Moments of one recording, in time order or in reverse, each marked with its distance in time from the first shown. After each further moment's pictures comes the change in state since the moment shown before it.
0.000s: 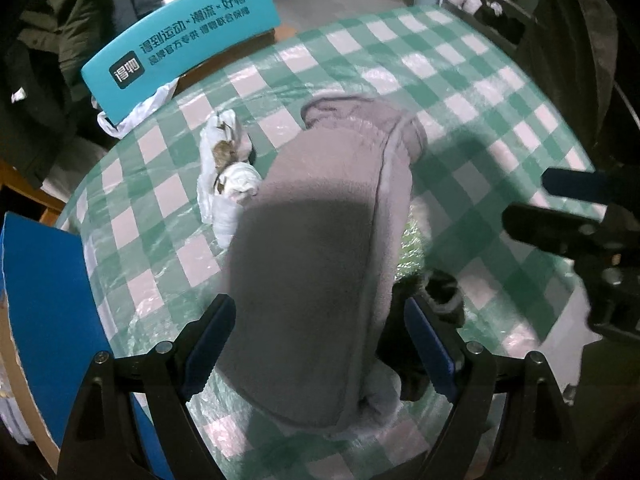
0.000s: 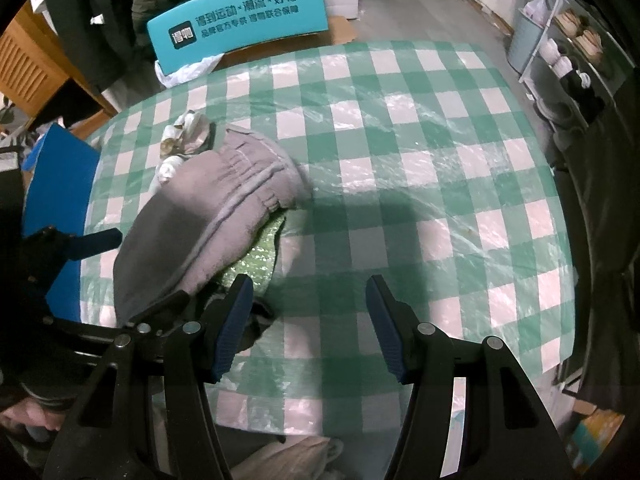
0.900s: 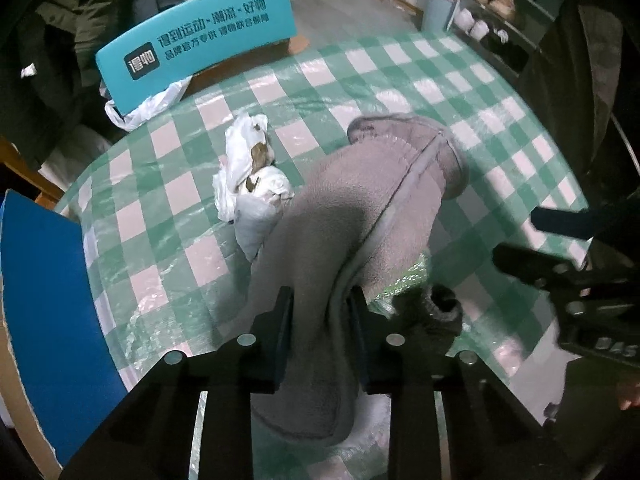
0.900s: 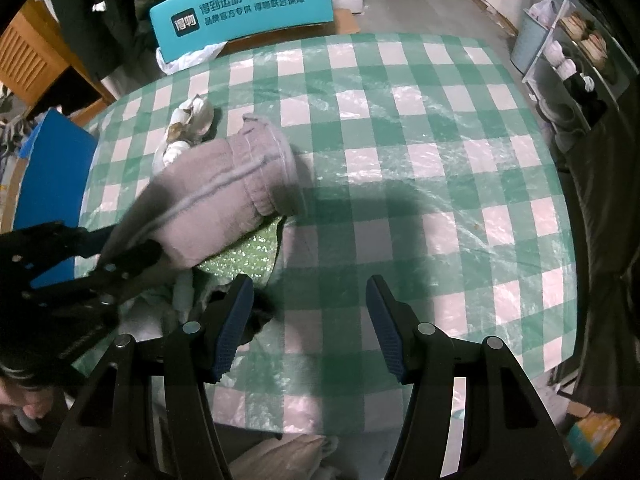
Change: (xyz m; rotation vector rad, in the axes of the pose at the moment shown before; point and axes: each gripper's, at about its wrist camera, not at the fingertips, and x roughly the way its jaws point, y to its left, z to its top) left arm -0.014 0.023 -0.002 -0.085 -0.056 -0.067; right arm 0.009 0.007 -0.005 -0.027 0.025 -0.015
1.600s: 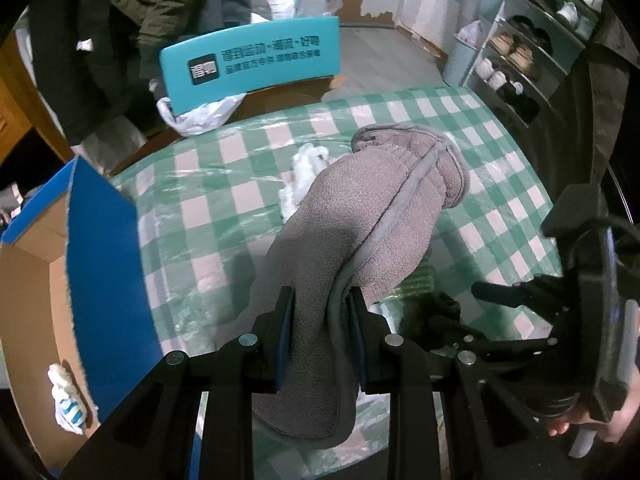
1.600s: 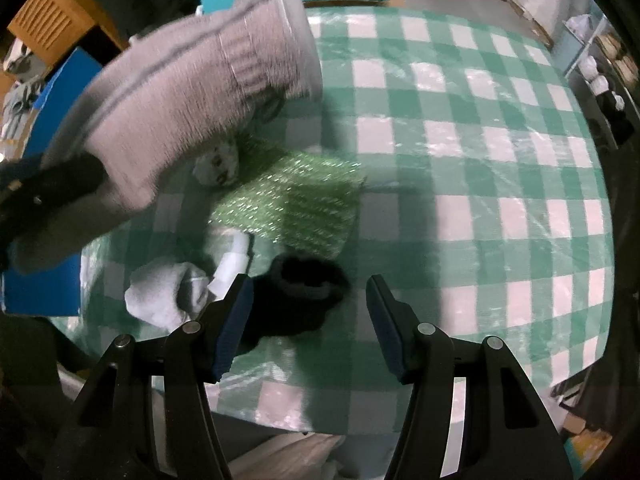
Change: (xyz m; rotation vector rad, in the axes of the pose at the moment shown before) left arm -0.055 0.043 -0.018 -0.131 -0.101 0.003; right arm 0.031 0.053 -0.018 -0.098 0.060 0.045
